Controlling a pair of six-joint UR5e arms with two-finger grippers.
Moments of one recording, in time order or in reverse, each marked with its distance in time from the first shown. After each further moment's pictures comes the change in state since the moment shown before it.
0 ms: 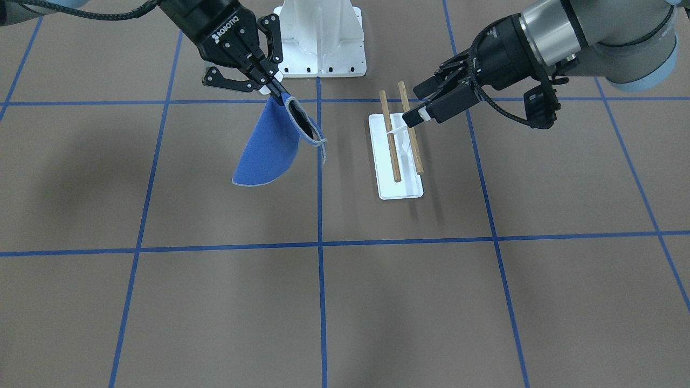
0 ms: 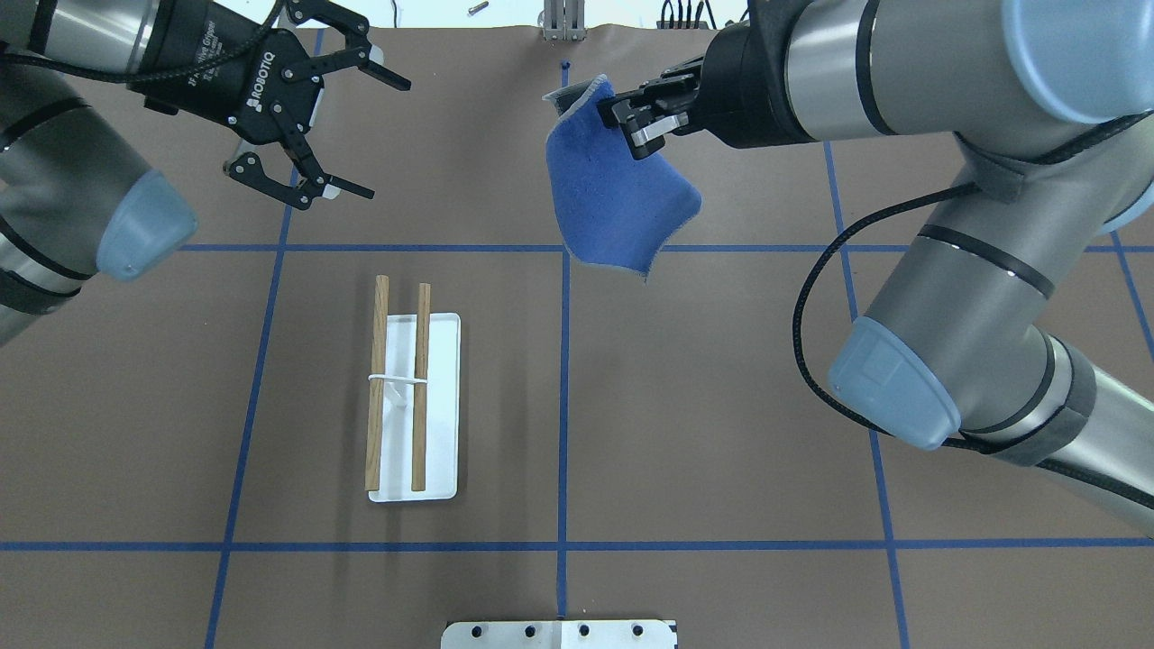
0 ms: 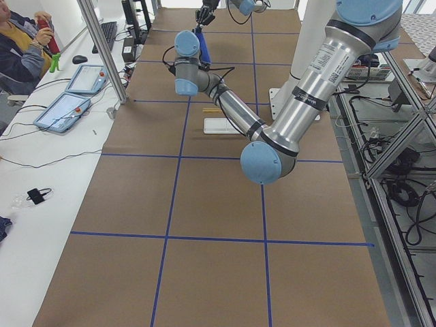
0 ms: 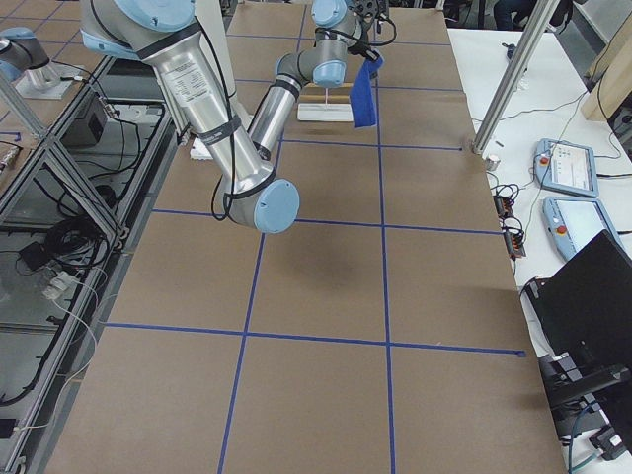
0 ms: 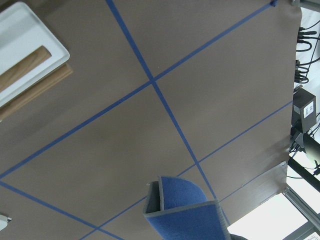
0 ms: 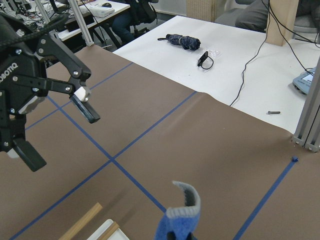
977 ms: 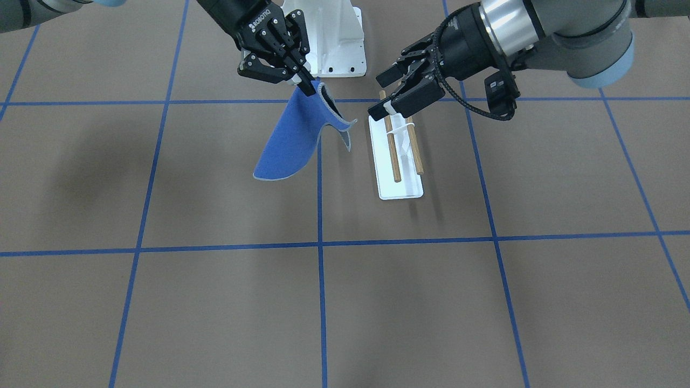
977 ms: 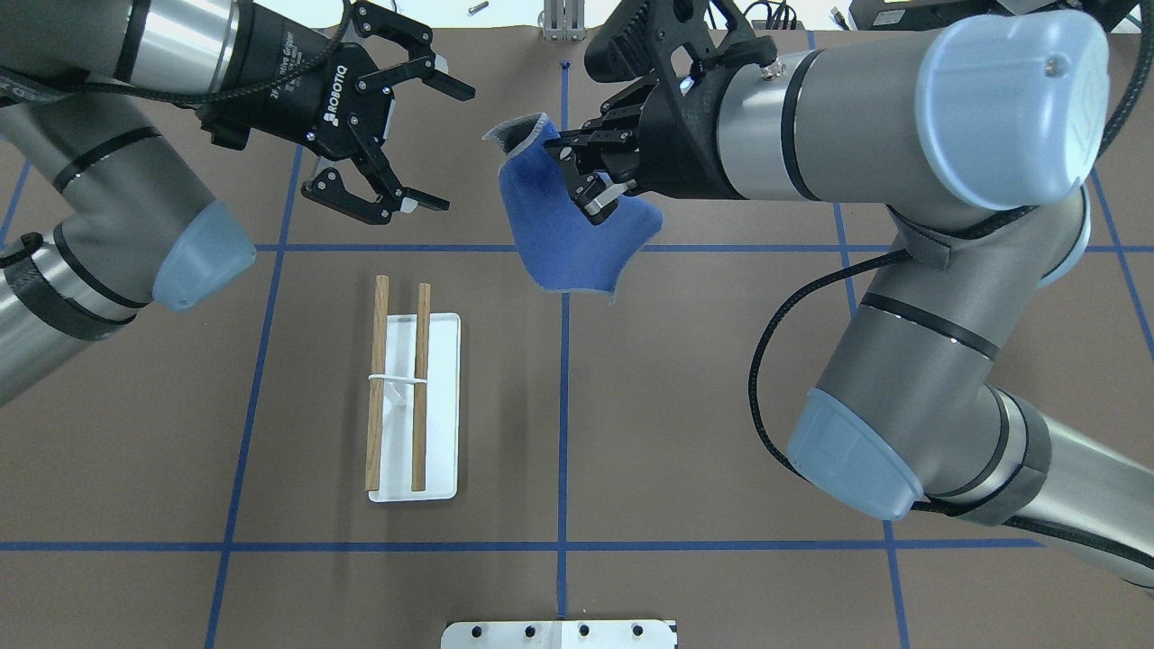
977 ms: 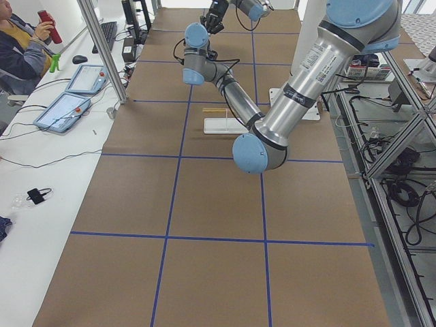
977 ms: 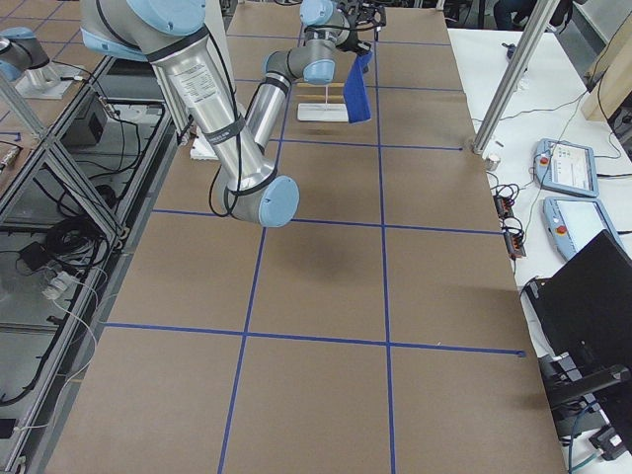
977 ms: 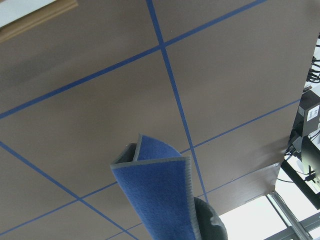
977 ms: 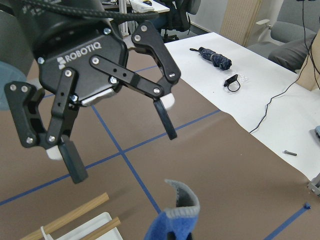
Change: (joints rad) left arm 0.084 -0.053 -0.008 0.001 0.113 -0.193; right arm -0.105 0.023 0.011 0.002 -0.118 -0.264
